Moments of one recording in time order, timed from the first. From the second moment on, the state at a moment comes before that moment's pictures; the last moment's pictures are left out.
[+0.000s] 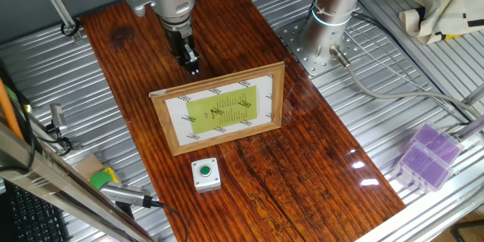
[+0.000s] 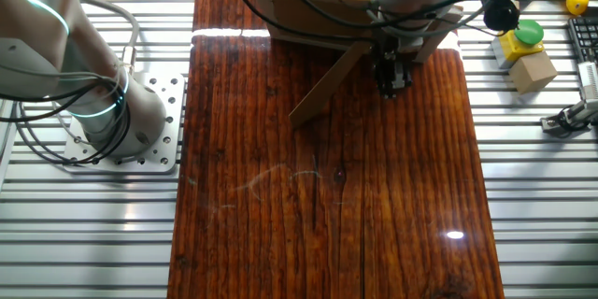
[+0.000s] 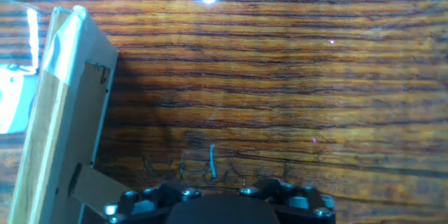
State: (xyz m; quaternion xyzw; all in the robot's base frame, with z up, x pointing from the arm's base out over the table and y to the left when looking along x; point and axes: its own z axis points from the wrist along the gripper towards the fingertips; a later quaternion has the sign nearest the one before) arm 0.499 0.001 0.172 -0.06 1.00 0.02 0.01
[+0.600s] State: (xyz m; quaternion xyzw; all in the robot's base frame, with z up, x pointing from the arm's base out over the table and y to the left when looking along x) arm 0.498 0.001 0.172 -0.06 1.00 0.02 0.01
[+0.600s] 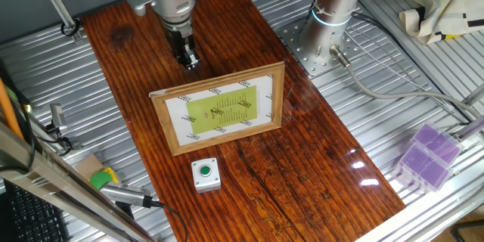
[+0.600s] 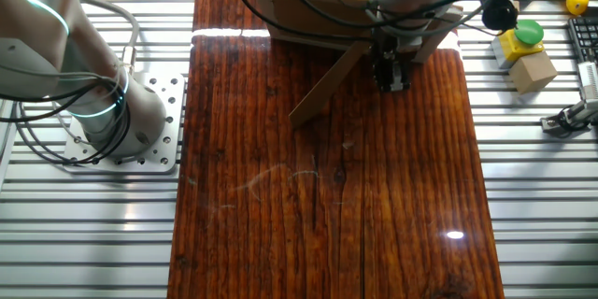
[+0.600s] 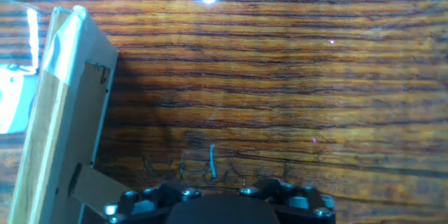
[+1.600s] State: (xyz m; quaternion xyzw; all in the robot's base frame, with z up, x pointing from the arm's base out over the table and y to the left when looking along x) arm 0.512 0.071 0.257 -0.04 1.00 0.01 -0.04
